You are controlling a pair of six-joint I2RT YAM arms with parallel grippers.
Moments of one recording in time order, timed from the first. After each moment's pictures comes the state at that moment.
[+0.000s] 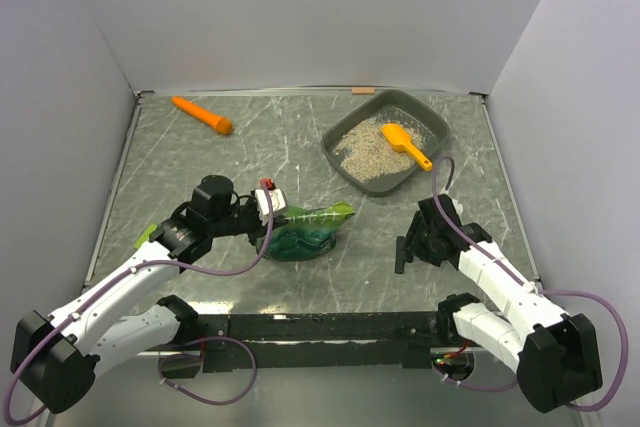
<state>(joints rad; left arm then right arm) -0.61 0.92 0.67 -0.21 0.52 0.37 0.32 0.93 0.52 -0.70 0.11 0.74</state>
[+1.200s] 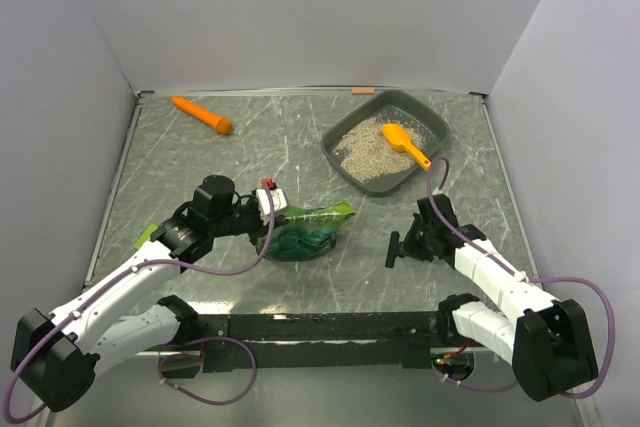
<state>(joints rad) -0.61 0.93 0.67 -0.20 0.51 0.37 0.28 1.01 0.46 -0.52 -0.02 0.72</state>
